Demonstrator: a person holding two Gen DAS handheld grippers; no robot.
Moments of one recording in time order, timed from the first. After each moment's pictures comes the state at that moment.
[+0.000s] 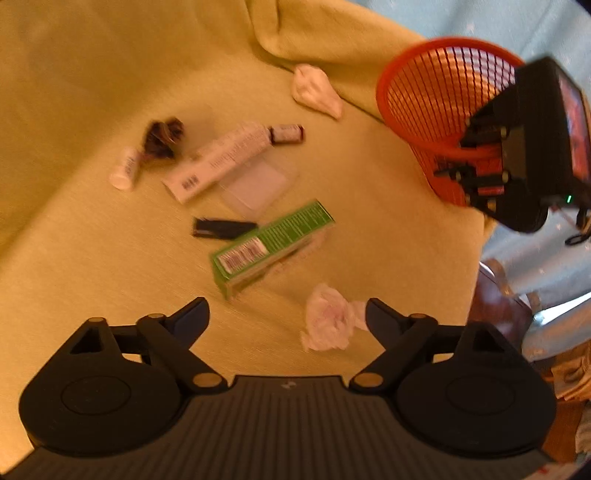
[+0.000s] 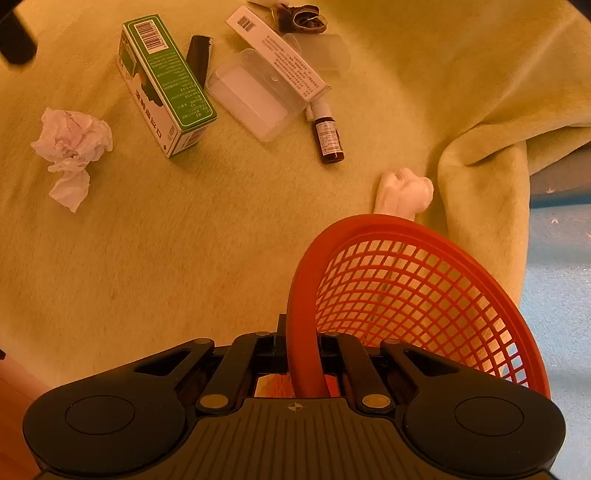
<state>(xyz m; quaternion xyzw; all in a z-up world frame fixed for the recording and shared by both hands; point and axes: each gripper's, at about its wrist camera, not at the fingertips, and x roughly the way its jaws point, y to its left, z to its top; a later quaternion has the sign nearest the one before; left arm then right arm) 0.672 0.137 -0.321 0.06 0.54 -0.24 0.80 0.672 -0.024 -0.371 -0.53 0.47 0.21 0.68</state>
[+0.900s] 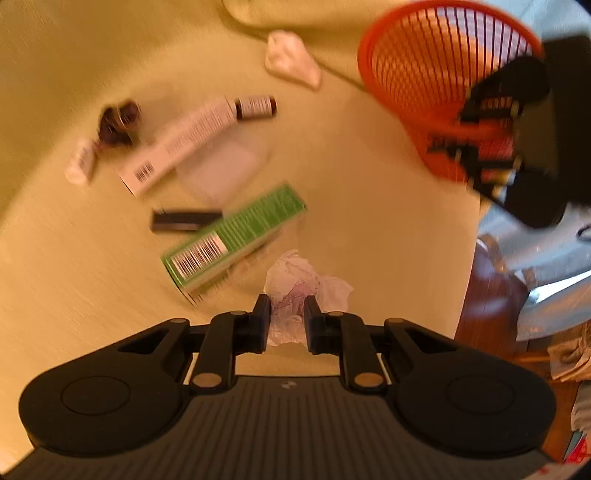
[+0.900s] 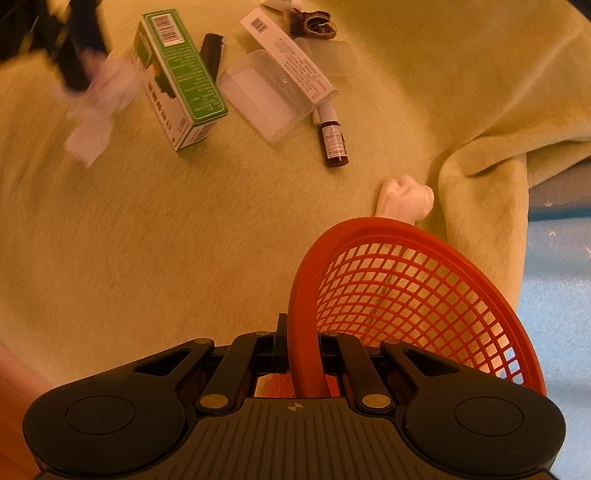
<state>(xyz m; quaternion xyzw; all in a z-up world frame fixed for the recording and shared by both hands) 0.688 0.105 -0.332 0.08 0.57 -0.26 0.78 0.664 -0.027 -0.379 -0.54 0.45 0.22 0.67</state>
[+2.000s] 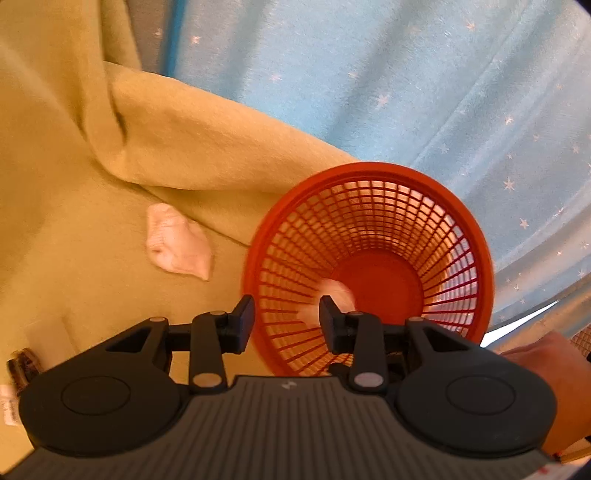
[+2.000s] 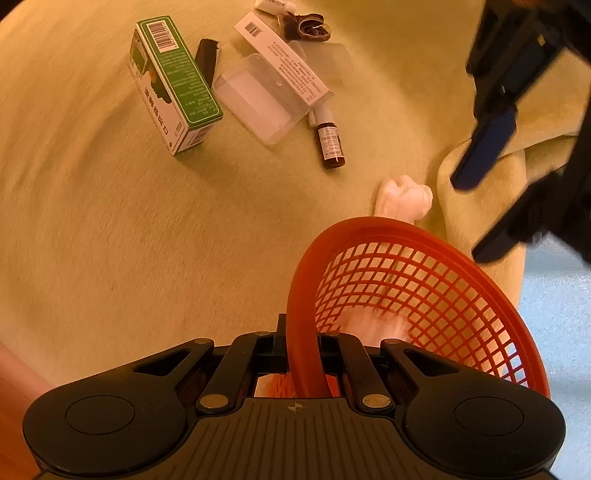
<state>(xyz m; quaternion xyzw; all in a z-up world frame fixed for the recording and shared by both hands) 0.811 -0.016 -0.262 0.04 0.49 -0.40 0.77 0.666 -0.030 -0.375 -0.53 0.45 0.22 0.68</state>
